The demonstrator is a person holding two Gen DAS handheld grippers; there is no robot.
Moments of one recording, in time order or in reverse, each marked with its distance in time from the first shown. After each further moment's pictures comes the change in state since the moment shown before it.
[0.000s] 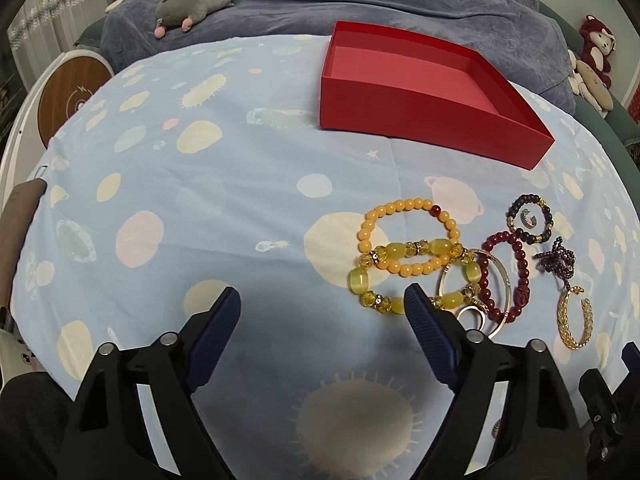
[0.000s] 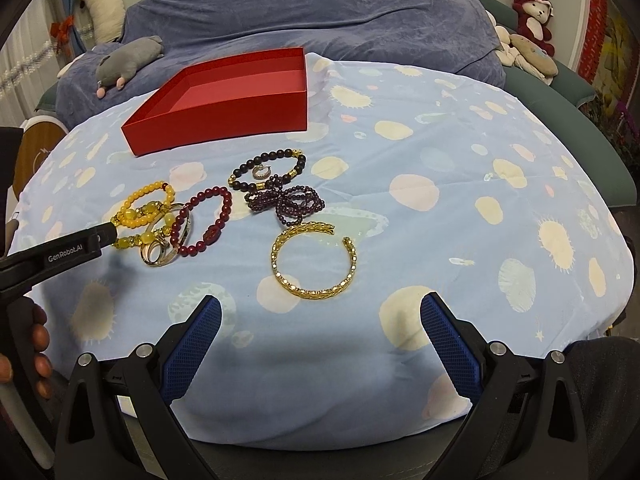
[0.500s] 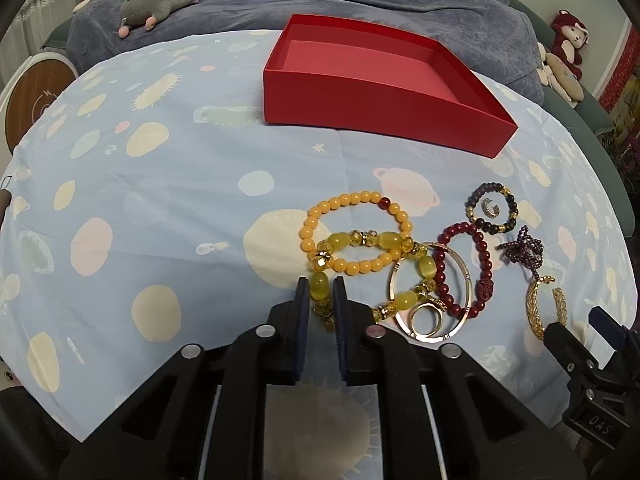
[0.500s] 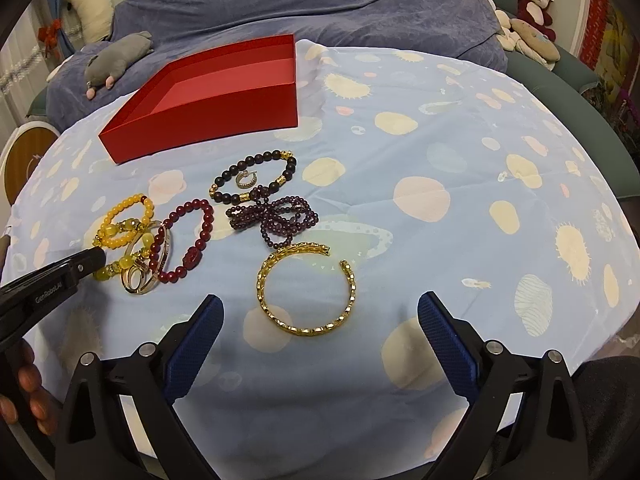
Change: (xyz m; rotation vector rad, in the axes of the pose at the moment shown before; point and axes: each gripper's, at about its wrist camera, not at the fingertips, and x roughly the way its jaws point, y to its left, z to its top) left arm 0.001 -0.017 -0.001 0.048 0.005 -0.126; right arm 0.029 0.000 0.019 0.020 0.056 0.006
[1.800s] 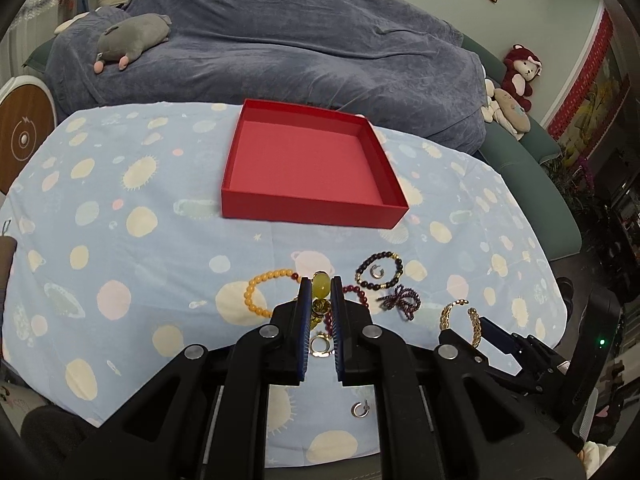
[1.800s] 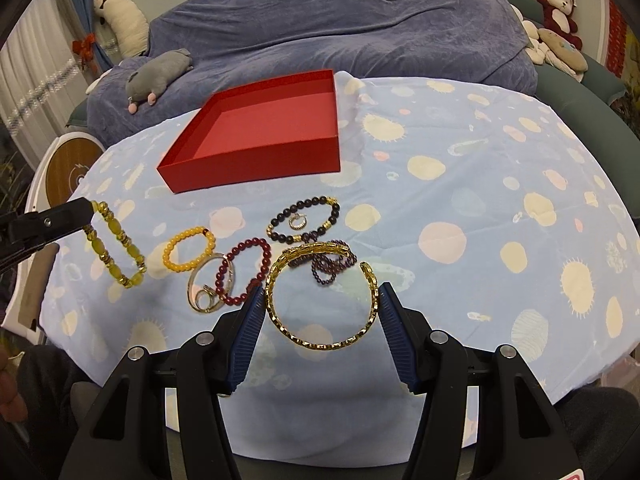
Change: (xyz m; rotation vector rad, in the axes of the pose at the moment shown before) left arm -0.115 -0.024 0.050 0.018 -0.124 -0.176; right arm -0.053 0.004 0.034 -0.049 -0.064 0.168
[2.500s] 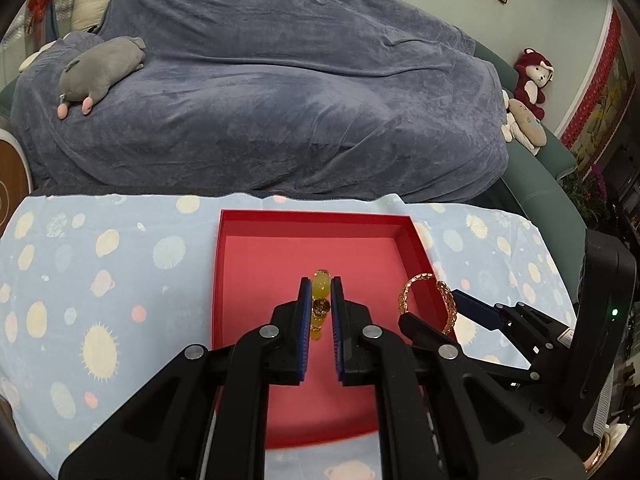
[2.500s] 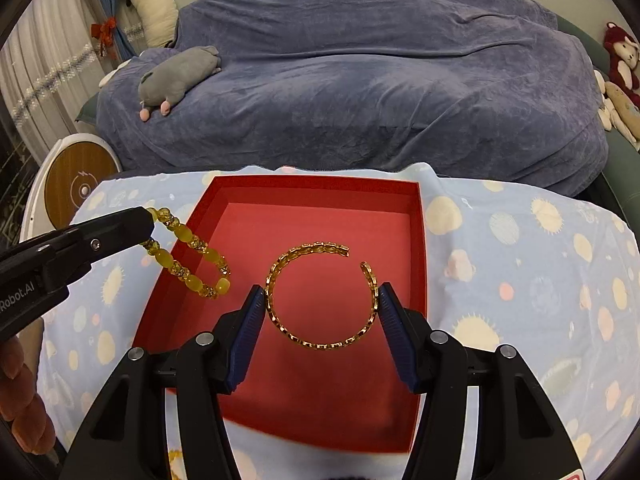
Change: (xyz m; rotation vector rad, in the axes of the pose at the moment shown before) left arm 0.151 0.032 0.192 0.039 -0.014 0.006; right arm 0.158 0.044 0.223 -0.136 0.018 0.060
